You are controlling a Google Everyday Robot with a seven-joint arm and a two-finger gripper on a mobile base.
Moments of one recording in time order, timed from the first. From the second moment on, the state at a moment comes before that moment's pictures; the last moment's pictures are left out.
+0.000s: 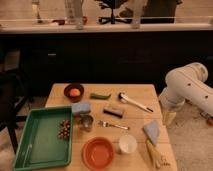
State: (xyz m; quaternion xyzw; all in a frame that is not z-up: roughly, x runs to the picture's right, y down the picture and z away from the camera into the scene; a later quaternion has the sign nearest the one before) arm 0.286 0.109 0.684 -0.28 0.02 0.02 0.96
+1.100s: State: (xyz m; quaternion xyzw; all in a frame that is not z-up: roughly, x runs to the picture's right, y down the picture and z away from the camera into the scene) arm 0.255 0.090 0.751 -0.29 0.04 0.14 0.95
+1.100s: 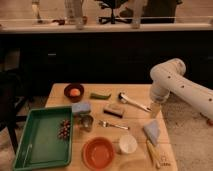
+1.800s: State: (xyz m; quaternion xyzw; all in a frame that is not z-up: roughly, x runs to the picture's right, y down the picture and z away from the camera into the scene) arm 0.240 0.092 0.760 -0.27 -0.01 0.19 0.94
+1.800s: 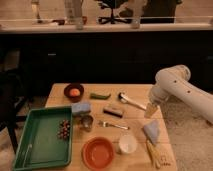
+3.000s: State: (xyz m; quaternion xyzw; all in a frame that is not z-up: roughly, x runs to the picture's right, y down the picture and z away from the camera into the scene) arm 0.186 0.099 0.809 -0.22 -0.09 0.36 0.90
